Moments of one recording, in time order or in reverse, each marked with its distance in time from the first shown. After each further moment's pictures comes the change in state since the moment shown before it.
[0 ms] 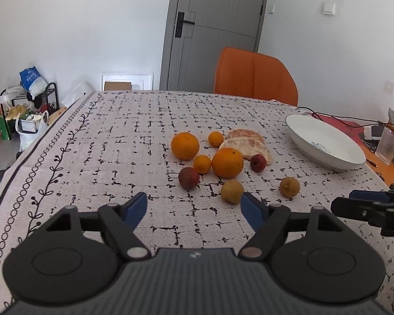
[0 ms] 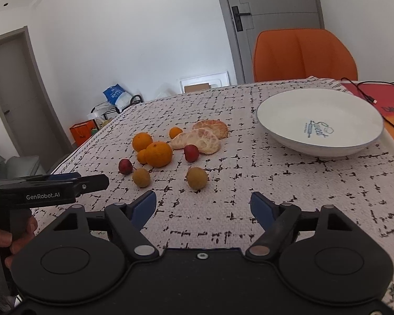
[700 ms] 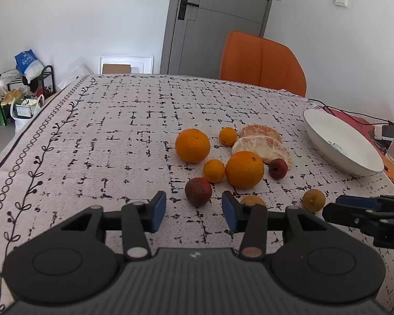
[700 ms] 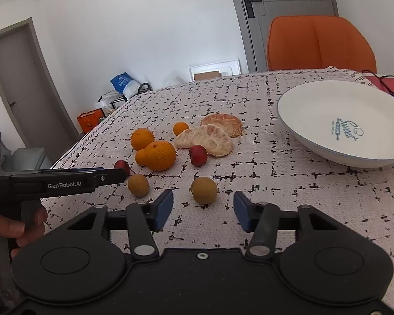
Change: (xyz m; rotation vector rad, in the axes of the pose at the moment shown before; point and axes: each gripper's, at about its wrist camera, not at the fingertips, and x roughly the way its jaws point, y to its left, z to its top) left arm 0.051 0.011 0.020 -0.027 0.077 -0.011; right arm 0.044 -0.002 0.016 -0.008 0.062 0.050
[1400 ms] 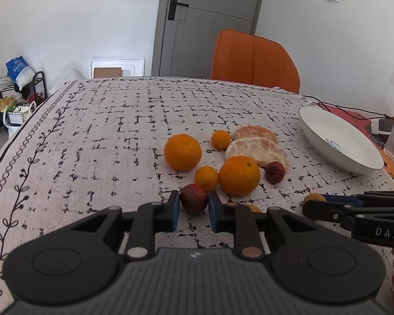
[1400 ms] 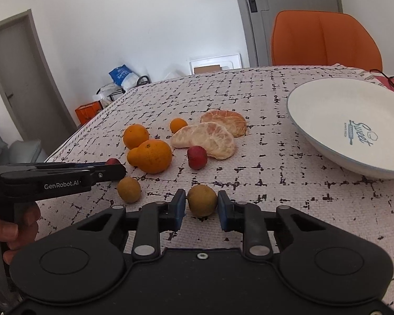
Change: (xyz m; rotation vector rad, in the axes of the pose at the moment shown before) left arm 0.012 -0.007 0.006 0.045 -0.007 -0.023; right arm 0.023 0.000 0.005 -0.016 0.024 -0.010
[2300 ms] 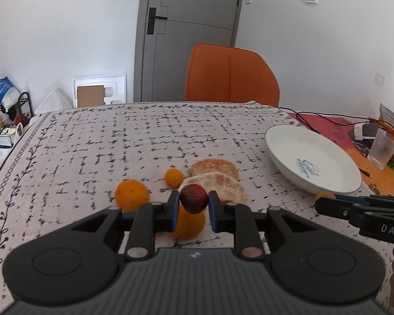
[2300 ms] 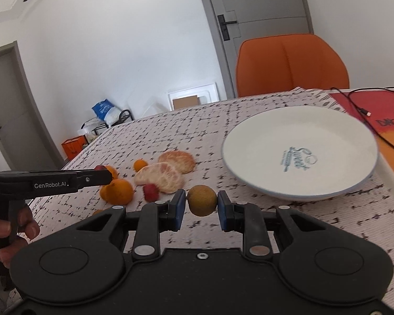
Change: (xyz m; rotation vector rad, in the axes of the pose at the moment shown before) left arm -0.002 -0.051 0.036 0.058 -0.048 -0.044; right arm -0.046 -0.050 0.009 0.063 -0.144 -0.066
